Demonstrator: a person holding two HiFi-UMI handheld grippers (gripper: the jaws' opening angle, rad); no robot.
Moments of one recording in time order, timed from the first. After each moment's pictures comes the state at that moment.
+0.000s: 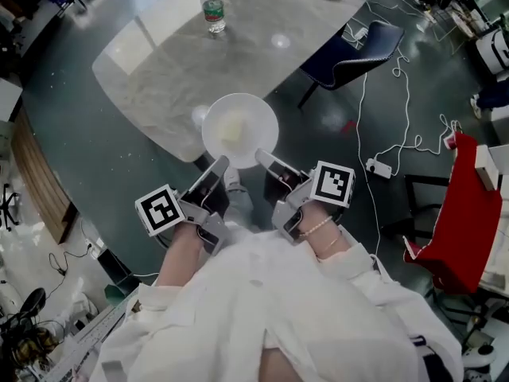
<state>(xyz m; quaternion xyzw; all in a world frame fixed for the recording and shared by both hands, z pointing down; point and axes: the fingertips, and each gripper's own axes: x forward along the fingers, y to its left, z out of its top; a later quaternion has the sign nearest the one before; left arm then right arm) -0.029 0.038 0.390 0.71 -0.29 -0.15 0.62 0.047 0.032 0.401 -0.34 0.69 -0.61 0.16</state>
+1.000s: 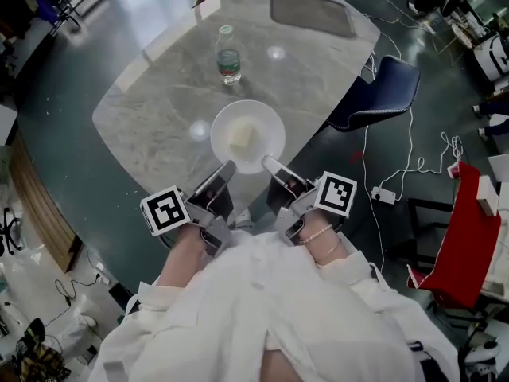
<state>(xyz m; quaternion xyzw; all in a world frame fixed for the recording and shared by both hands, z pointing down) -0.049 -0.148 0.386 0.73 -0.25 -0.13 0.63 0.028 -0.150 0.400 -0.37 0.68 -0.60 0.20</state>
